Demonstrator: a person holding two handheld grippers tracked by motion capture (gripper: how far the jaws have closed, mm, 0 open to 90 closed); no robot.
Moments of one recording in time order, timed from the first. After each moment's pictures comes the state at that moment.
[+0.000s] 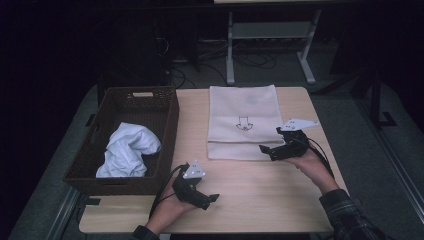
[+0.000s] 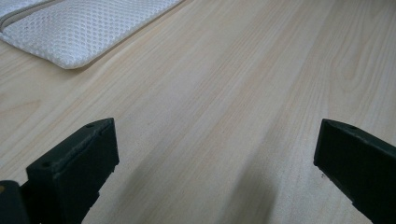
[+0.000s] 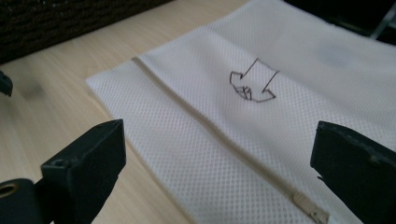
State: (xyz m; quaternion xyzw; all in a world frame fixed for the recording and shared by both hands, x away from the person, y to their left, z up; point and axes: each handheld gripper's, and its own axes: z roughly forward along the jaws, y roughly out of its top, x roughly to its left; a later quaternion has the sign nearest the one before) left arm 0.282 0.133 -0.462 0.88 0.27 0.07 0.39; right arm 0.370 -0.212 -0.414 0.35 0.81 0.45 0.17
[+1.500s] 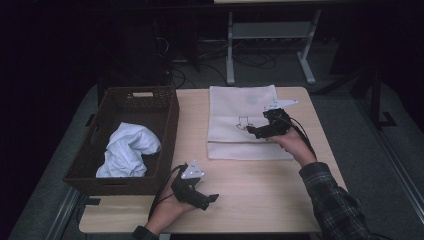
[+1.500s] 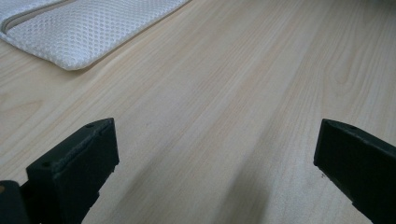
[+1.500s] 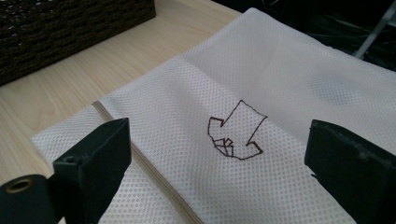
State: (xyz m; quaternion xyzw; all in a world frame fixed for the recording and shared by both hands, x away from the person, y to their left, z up) left arm 0.280 0.135 -0.460 0.87 0.28 0.07 0.40; right arm 0.440 -0.180 -0.409 0.36 0.81 0.43 0.17
